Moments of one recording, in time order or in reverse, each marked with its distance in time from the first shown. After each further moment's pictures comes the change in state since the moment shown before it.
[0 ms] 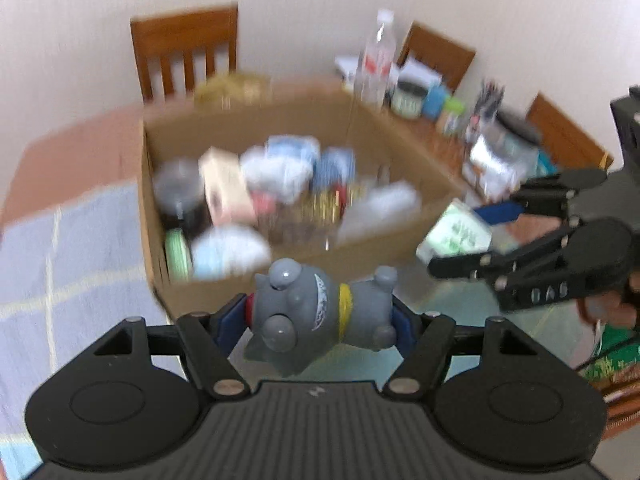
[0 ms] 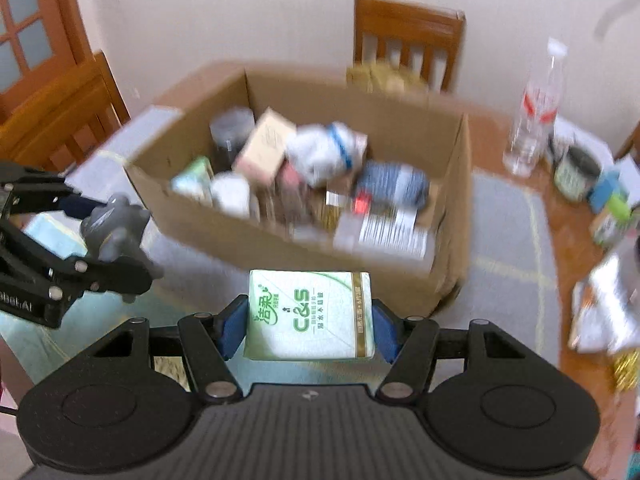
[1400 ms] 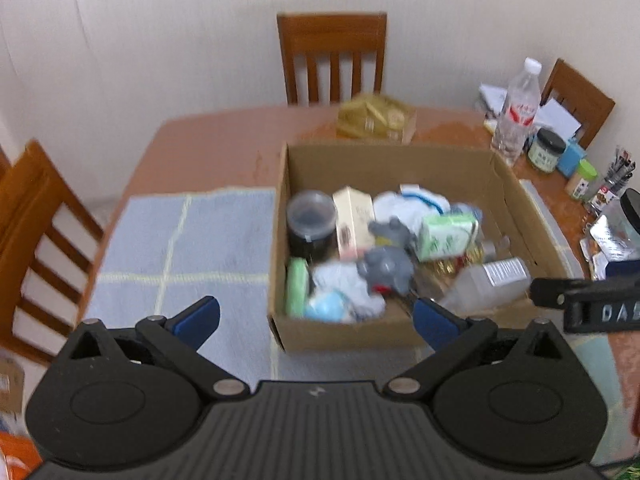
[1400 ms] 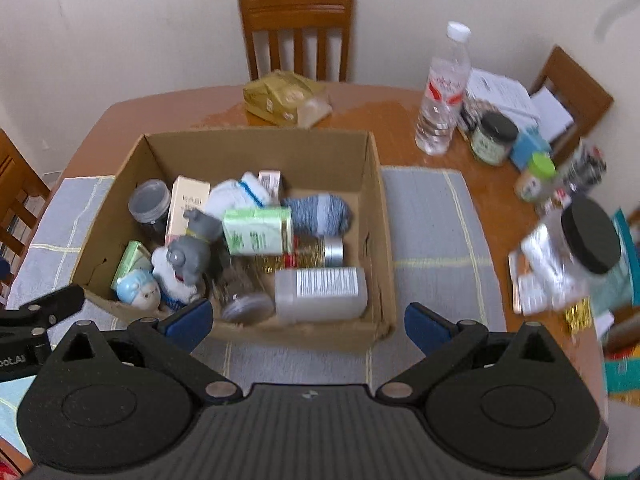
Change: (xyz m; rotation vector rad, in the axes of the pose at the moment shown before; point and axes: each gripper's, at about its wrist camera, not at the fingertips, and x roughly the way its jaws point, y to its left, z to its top) left arm -0.013 0.004 0.037 -0.253 0.054 0.385; right arm -0.011 -0.015 0.060 0.298 0.095 -0.204
